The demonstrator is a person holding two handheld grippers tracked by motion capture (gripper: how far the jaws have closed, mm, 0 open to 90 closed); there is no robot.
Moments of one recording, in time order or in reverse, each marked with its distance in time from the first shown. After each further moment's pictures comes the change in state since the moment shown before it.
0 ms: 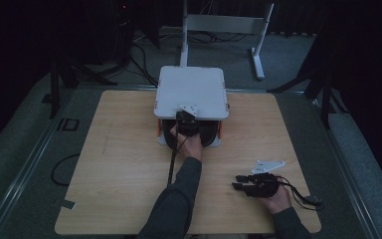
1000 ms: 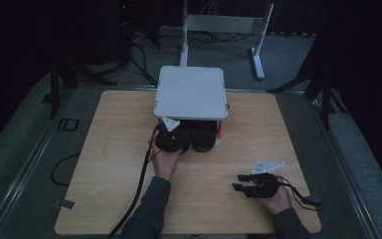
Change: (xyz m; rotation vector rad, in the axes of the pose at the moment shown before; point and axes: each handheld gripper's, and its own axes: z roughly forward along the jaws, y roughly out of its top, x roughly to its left) left arm 0.072 -0.024 -0.057 0.109 -0.314 0.154; right arm 0.000 -0.002 0.001 0.014 -0.033 0.004
